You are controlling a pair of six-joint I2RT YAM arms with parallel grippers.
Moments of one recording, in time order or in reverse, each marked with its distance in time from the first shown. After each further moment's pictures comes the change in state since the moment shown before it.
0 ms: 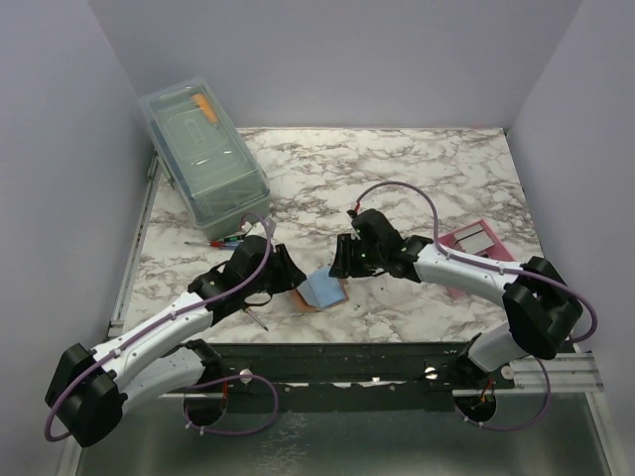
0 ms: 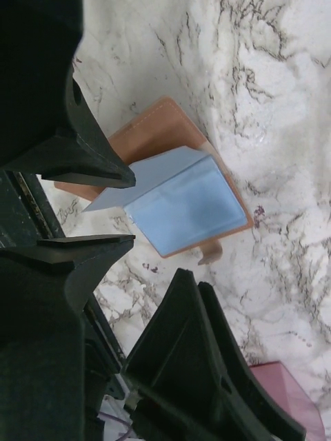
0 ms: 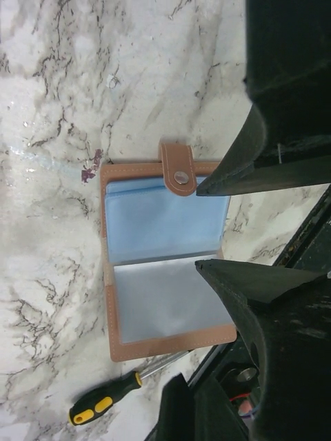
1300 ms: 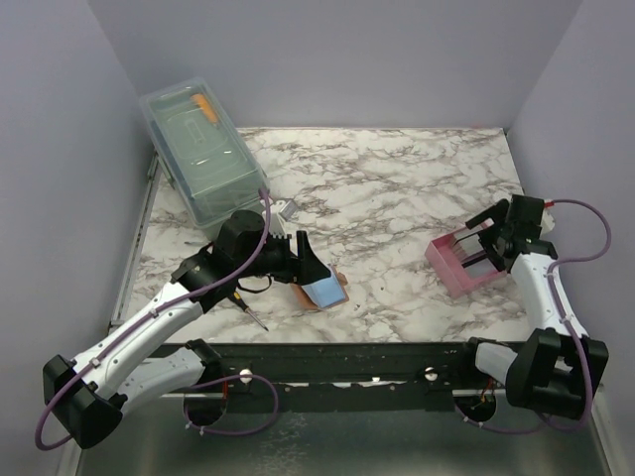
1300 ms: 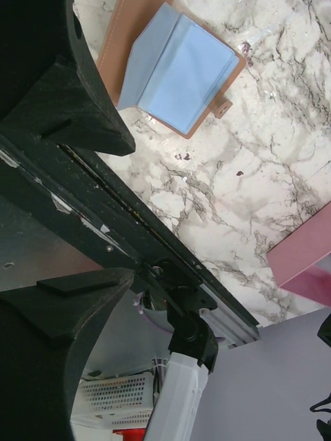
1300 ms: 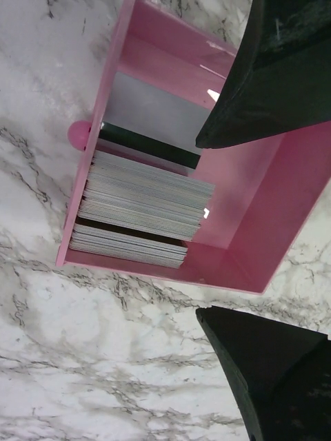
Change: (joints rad) left arm 0.008 -0.024 0.293 -0.131 0.396 0.196; right arm -1.016 -0.377 -0.109 -0.270 0.201 0.115
